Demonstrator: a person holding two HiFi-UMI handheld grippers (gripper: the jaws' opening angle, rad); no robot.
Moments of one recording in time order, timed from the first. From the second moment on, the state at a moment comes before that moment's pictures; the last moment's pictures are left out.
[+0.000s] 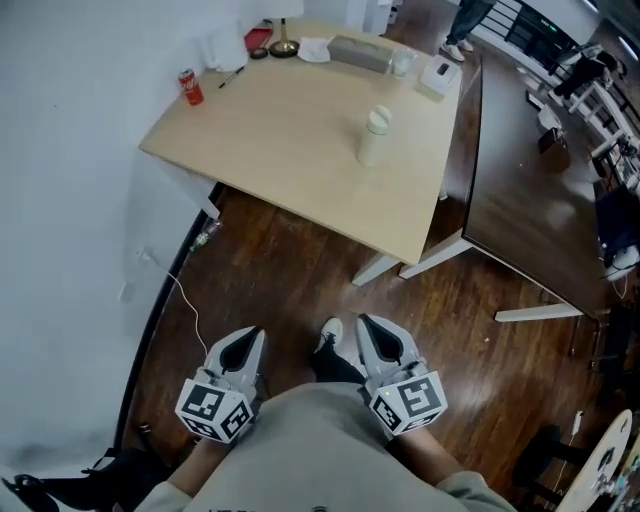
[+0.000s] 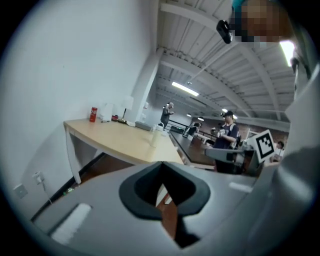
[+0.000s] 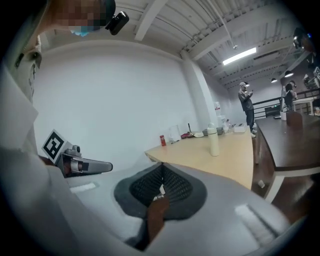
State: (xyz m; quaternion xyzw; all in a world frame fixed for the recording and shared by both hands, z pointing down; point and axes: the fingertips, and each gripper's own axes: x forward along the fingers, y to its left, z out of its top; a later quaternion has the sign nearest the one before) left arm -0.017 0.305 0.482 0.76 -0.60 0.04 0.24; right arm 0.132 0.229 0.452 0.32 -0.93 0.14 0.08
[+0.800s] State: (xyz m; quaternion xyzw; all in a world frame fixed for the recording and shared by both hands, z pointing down) left arm -0.032 0.069 0.464 0.83 -0.51 0.06 0.20; right arm 0.096 0.028 0.430 0.40 -0.91 0.12 0.06
